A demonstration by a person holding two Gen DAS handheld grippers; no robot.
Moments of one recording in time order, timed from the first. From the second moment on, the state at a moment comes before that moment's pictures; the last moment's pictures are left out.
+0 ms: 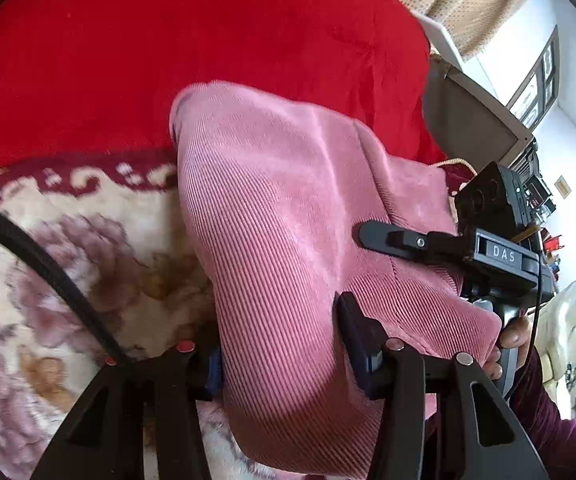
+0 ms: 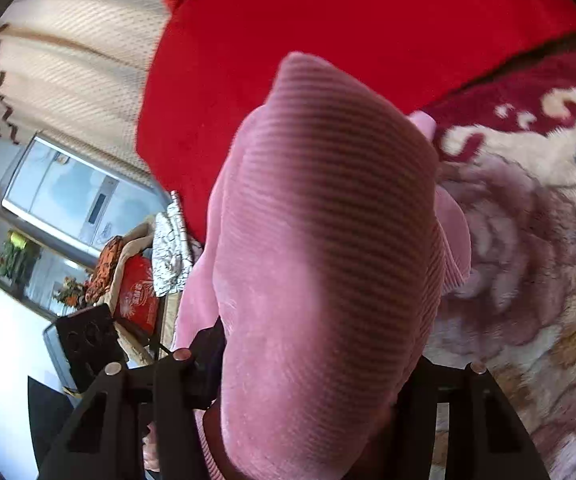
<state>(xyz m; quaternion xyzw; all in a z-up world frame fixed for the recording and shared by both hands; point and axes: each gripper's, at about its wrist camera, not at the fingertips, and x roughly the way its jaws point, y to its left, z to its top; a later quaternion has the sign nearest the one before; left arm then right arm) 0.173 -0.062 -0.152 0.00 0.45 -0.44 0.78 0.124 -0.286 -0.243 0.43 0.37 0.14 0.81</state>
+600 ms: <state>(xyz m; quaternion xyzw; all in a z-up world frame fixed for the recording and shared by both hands) 0.141 -0.056 -0.181 0.06 0.47 -0.37 0.80 0.092 -0.268 -0.266 0.39 0.41 0.11 0.81</state>
